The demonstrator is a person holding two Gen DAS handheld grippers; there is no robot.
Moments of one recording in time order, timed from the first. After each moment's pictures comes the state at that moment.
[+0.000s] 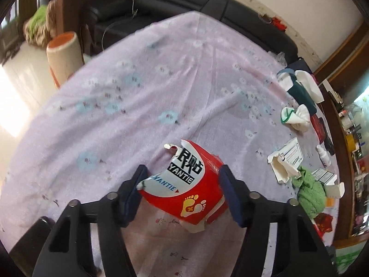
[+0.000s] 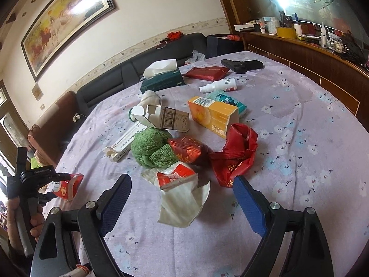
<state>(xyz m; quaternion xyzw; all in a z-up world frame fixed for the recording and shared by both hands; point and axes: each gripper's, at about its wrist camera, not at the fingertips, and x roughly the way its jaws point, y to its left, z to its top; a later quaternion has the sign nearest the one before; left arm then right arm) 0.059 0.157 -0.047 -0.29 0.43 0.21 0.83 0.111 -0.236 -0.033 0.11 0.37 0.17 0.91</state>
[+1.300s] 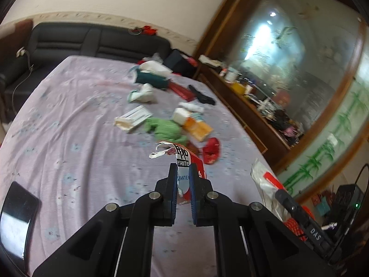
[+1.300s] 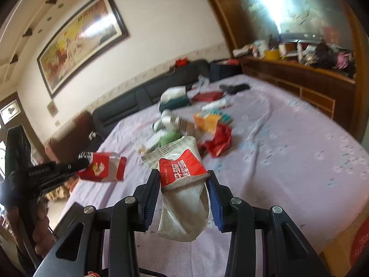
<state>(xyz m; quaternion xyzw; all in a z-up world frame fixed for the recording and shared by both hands) -0.062 -0.018 0.067 -0.19 0.33 -0.11 0.92 -0.046 -0.297 0.023 0.15 0.29 0.18 0.93</state>
